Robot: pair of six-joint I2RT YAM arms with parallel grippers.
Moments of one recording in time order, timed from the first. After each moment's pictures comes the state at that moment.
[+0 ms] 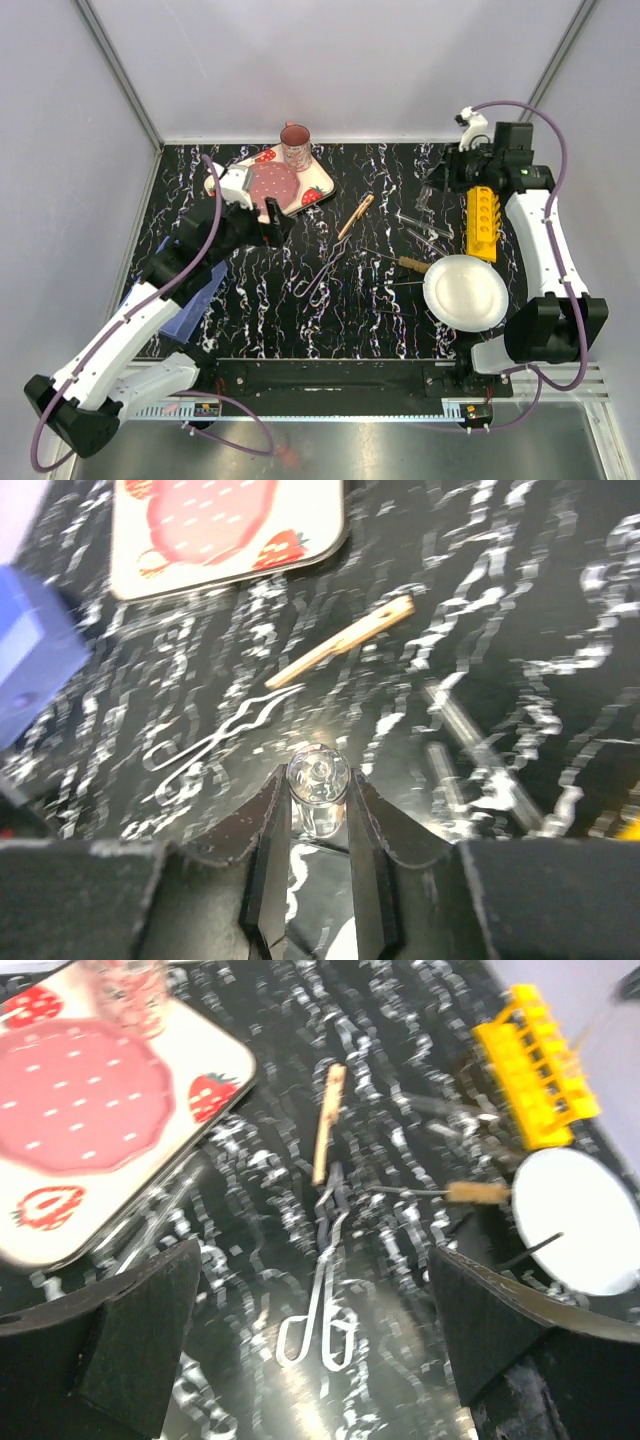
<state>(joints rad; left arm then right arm) -0.61 0.94 0.99 -0.33 0.00 -0.35 0.00 1.45 1.46 -0.69 -0.68 -0.03</state>
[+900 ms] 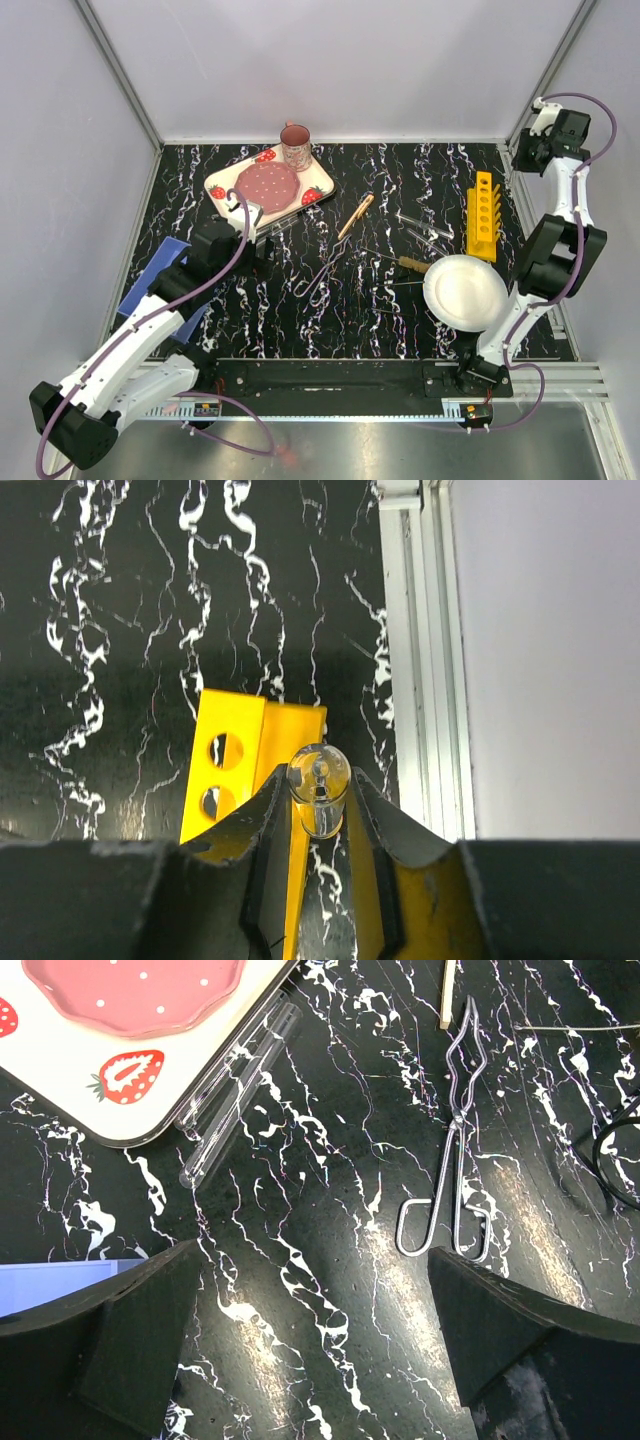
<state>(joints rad) -0.55 0.85 0.78 -0.51 -0.09 -0.10 -0.38 1.93 1.76 -0.51 -0.23 -0.24</state>
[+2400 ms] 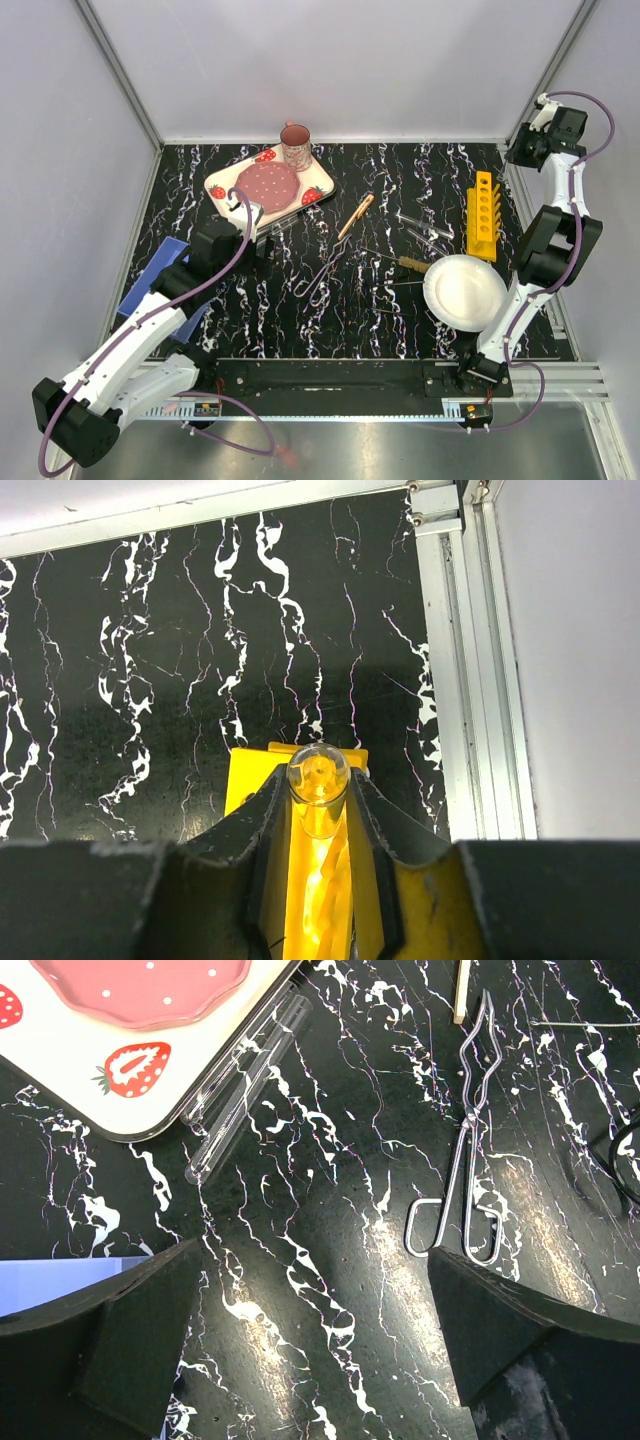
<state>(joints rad) -0.54 0.87 0.77 -0.50 -0.10 -0.10 -0.38 2.06 1.88 -0.46 -0.30 -0.09</state>
